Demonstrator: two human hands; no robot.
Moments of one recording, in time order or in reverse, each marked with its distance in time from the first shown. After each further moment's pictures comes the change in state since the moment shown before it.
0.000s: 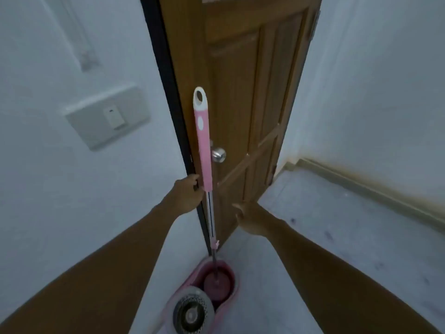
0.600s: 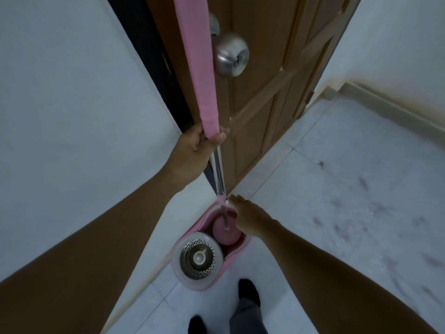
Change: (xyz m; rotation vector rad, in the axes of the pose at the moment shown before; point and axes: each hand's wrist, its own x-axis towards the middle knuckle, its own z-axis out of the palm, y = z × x) left_hand 0.126 -0.099 0.109 -0.520 0.018 -0.004; right_hand 0.142 0.129 0.190 -0.100 -0.276 0.038
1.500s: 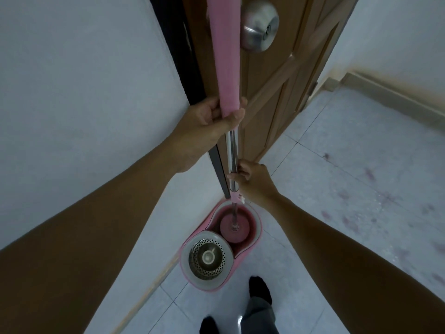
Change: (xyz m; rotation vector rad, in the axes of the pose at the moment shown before) left_hand 0.008 0.010 -0.029 -0.172 -0.176 0.068; right_hand 0.028 -0.042 -0.032 0.648 0.478 -0.164
